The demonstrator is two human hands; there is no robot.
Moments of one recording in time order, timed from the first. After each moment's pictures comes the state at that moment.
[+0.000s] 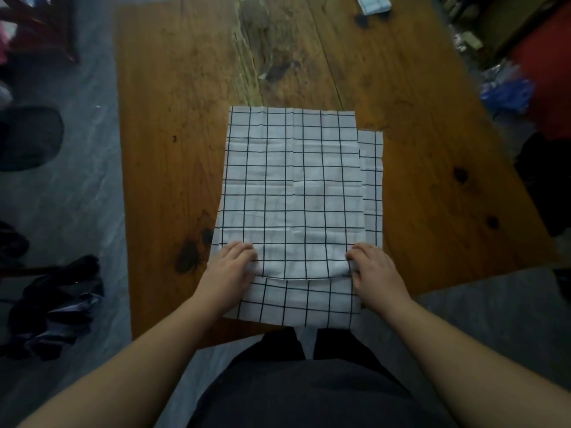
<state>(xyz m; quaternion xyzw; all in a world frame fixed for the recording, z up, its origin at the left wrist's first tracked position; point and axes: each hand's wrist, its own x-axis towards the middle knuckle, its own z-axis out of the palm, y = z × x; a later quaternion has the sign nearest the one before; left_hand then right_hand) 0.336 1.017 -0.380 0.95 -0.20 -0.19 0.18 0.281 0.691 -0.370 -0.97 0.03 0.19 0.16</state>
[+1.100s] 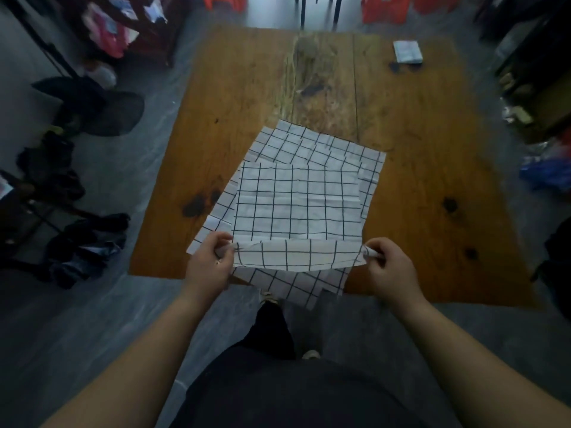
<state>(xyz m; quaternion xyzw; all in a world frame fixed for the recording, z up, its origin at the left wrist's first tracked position) 0.203 0.948 -0.305 0.85 0.18 -0.01 0.49 0.243 0.606 -0.301 -0.90 0.03 0.08 0.43</state>
